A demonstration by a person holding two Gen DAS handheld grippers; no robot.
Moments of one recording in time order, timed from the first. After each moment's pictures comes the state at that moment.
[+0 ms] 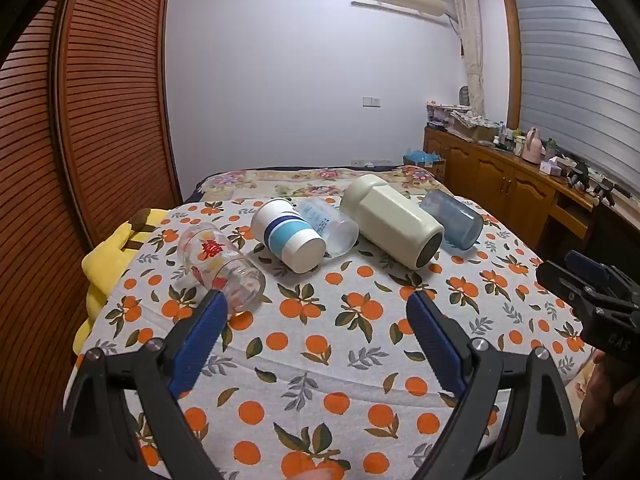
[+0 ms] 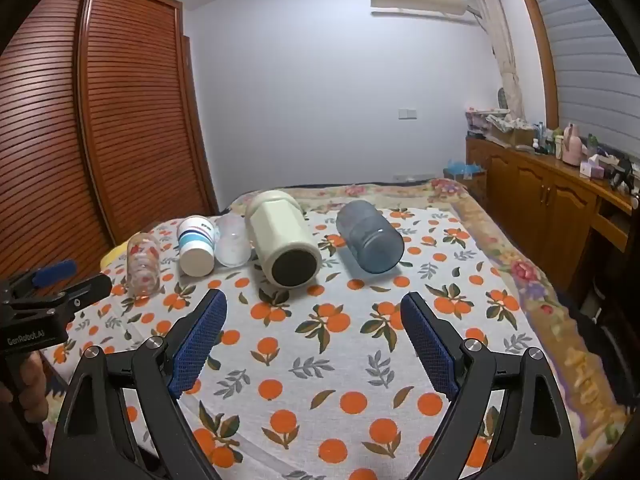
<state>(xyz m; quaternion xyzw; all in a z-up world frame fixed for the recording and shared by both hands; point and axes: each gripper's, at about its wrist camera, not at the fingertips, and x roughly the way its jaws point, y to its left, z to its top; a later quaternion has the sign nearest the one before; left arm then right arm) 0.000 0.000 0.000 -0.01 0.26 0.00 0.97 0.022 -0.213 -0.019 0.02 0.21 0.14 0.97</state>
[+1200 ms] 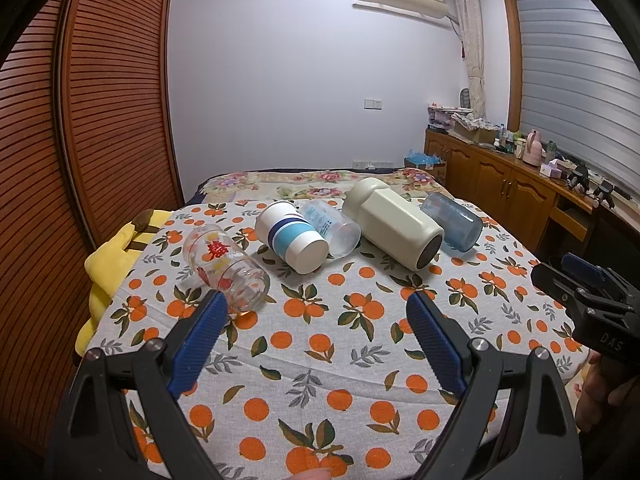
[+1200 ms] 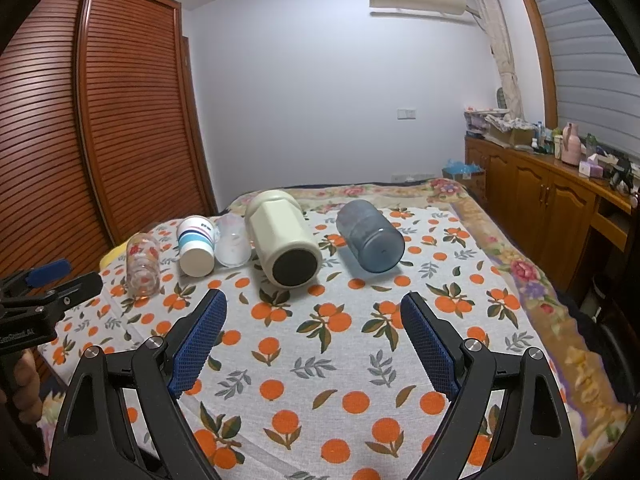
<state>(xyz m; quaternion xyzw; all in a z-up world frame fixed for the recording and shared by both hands) -0.004 0.000 0.003 -0.01 0.26 0.01 0.97 0.022 -0.212 -0.019 0.02 0.21 0.14 0.97</state>
